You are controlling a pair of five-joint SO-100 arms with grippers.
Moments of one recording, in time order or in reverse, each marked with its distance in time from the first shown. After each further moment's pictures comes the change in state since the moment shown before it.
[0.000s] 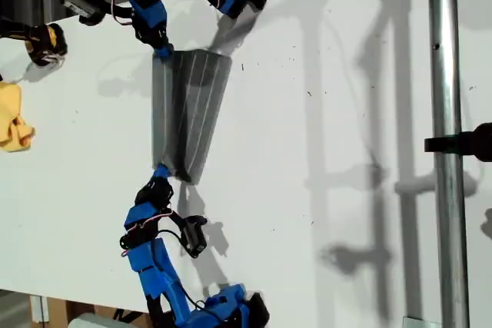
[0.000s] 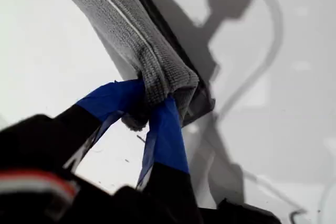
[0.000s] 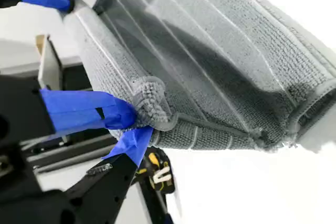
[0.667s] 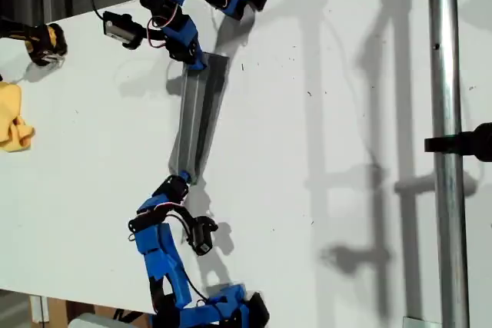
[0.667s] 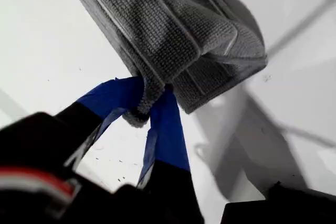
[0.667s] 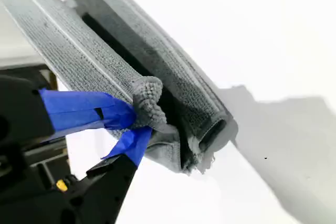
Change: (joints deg) arm 0 0.0 -14.1 -9.4 20.3 -4.5; arm 1 -14.8 -3.0 16.4 -4.2 18.5
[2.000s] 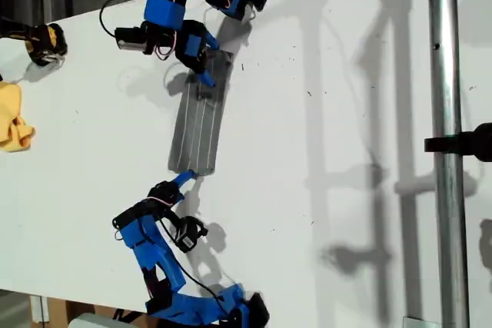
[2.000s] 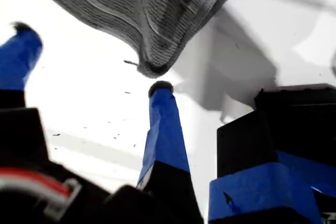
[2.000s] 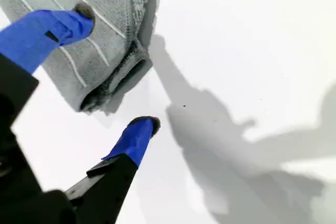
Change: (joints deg) arm 0 -6.3 -9.8 -18.3 24.2 -8.1; arm 1 -4.4 -16.4 -12.1 15.7 11.3
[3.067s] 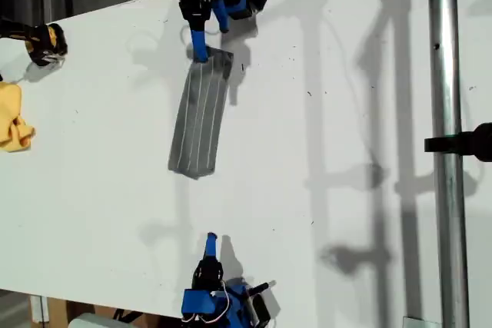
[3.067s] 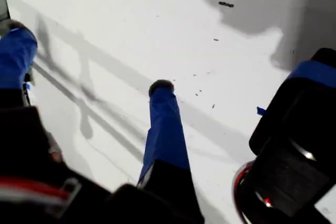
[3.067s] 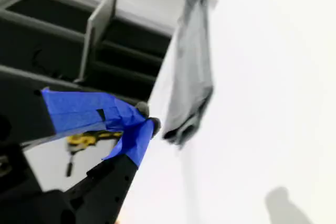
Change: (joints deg) arm 0 21.5 140.2 115.9 -24.9 -22.5; arm 1 -26.1 37.5 -1.4 14.9 33.5
